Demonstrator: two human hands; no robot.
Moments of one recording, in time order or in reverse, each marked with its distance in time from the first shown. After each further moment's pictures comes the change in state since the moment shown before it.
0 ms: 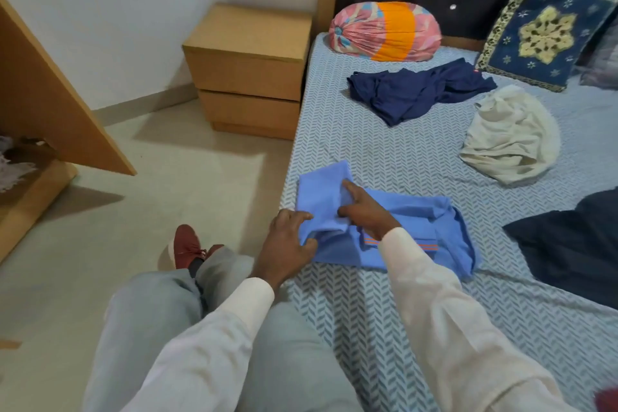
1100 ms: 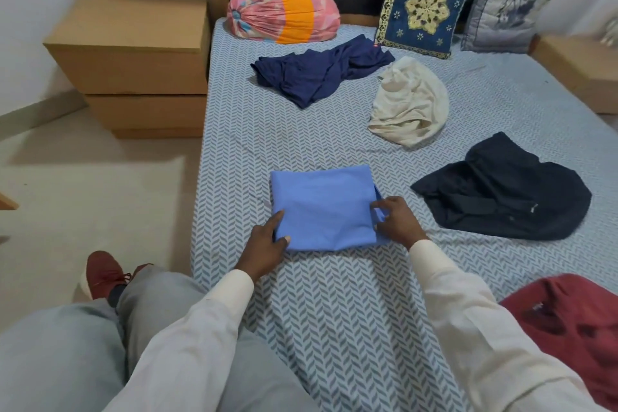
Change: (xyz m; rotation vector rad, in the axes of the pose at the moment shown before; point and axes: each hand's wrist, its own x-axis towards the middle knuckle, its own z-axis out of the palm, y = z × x) left_hand 0.026 0.038 0.100 -0.163 -0.392 -0.111; right_hand -0.098 0.136 -0.196 -0.613 0.333 0.159
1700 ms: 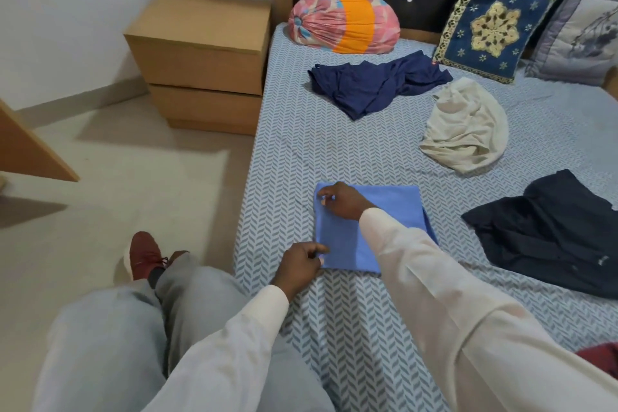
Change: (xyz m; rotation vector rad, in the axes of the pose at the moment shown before) left_hand -0.012 -0.016 0.002 -0.282 0.074 -0.132; right_hand 0.061 -0.212 0.066 -0.231 -0.361 -0.375
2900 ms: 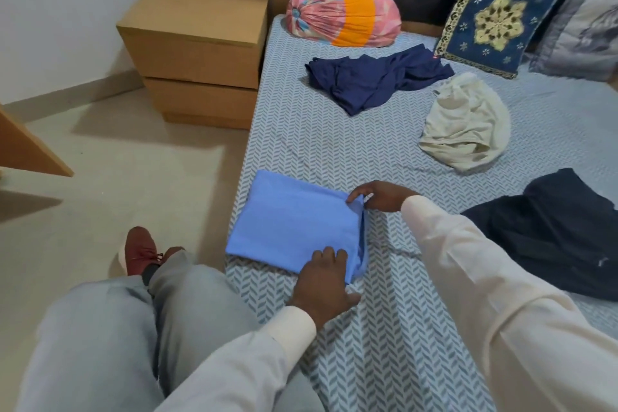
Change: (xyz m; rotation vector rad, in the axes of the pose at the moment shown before) left_hand -0.029 0.032 0.051 1.013 -0.071 0.305; right_hand -0.016 0.089 -0.053 -0.028 -0.140 -0.012
